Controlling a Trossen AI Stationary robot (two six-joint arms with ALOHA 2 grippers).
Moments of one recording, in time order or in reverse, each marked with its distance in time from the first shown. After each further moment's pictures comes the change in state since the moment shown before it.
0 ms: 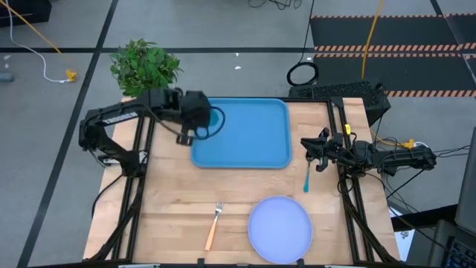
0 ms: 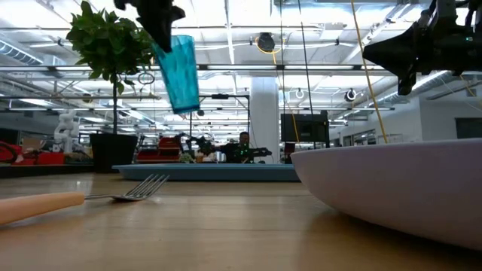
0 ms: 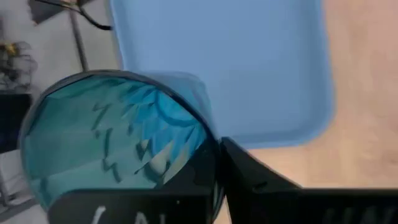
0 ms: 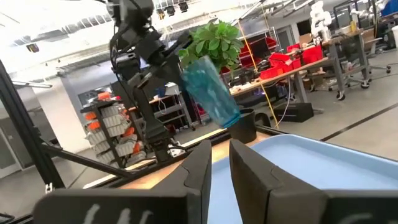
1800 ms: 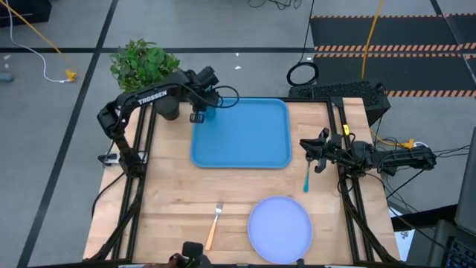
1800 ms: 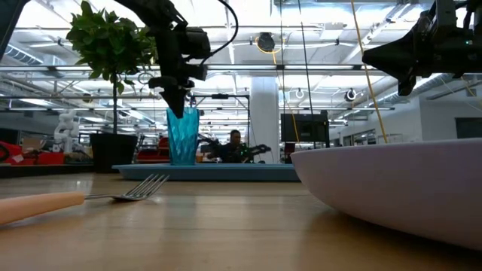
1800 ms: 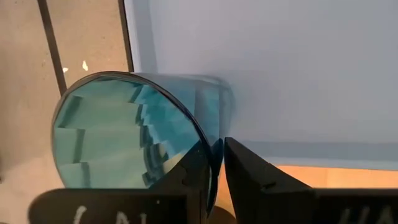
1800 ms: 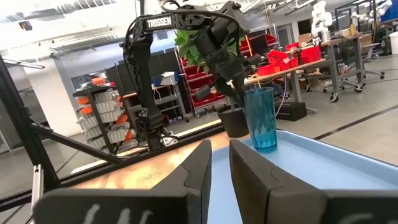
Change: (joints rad) left arm 0.402 0.241 -0.156 0.316 0.125 0.244; right arm 0.000 0.000 0.000 -0.038 -0.005 -0.060
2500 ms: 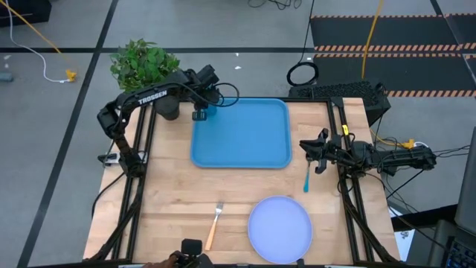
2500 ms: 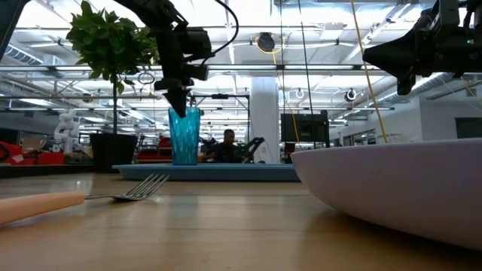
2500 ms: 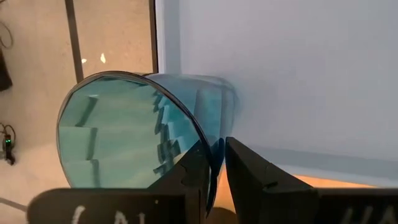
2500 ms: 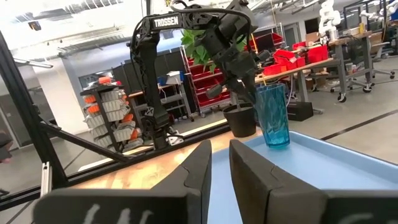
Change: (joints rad) left arm 0.001 0.000 0.000 0.052 -0.052 -0.052; right arm 0.000 0.000 0.000 0.003 -0.025 0.001
